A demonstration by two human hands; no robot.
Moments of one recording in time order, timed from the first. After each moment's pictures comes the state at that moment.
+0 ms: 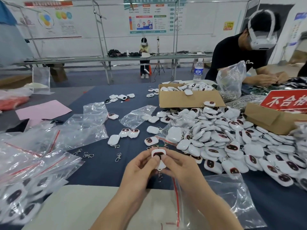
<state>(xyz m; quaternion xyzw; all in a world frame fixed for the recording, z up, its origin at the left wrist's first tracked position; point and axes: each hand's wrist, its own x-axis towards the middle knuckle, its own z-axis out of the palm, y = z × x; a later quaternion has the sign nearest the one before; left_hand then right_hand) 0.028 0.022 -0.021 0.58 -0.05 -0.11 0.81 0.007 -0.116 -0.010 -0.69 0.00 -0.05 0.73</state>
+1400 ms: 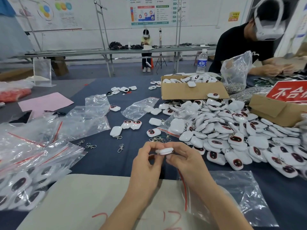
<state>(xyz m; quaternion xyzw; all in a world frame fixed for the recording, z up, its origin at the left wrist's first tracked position) 0.017 0.014 -0.029 0.75 -0.13 0.08 0.64 0.006 -0.122 -0.026 -0.68 -0.04 -0.09 0.73</state>
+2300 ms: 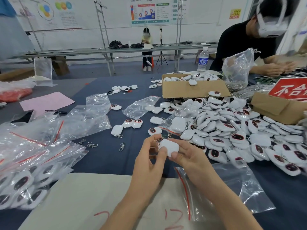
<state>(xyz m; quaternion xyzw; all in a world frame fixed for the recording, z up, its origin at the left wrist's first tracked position) 0.010 0.013 -0.022 0.73 -0.15 0.10 0.66 0.001 -0.129 -0.018 -0.67 -0.05 -0.05 0.74</state>
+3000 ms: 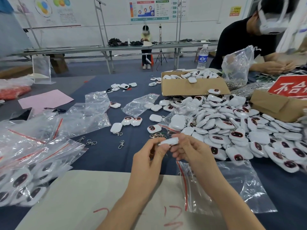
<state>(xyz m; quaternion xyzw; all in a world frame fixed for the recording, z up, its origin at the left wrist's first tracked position) 0.011 0.016 -0.022 0.76 -0.17 0.12 0.62 -0.001 -0.128 -0.008 -0.64 0.01 -0.11 0.76</state>
